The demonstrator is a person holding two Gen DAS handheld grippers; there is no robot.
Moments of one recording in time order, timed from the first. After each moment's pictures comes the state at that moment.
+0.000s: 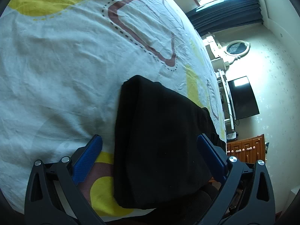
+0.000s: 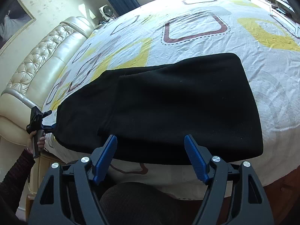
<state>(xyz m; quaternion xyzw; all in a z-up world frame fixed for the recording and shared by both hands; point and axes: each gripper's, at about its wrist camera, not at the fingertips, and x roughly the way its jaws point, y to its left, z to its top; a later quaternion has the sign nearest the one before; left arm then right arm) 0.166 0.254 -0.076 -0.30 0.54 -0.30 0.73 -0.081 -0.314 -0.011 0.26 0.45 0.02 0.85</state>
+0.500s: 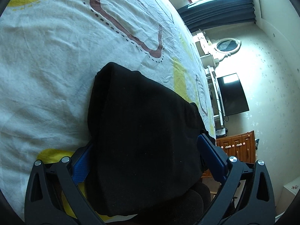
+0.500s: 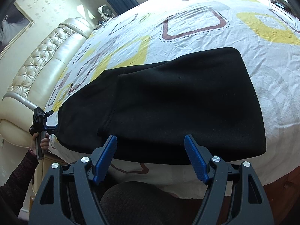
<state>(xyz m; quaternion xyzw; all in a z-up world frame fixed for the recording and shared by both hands) 0.163 0.231 -0.078 -0.31 0.54 -0.32 0.71 -0.079 -0.318 -0.016 0.27 0.46 0.03 0.85</state>
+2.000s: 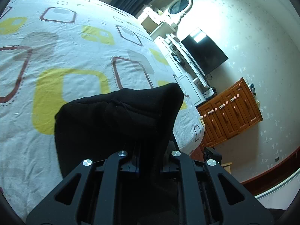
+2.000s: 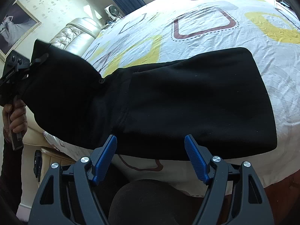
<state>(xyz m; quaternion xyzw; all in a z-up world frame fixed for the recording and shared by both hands) 0.102 -0.066 0.101 -0.12 0.49 -0.48 0.72 -0.080 -0.305 -0.009 0.28 0.45 0.06 0.85</state>
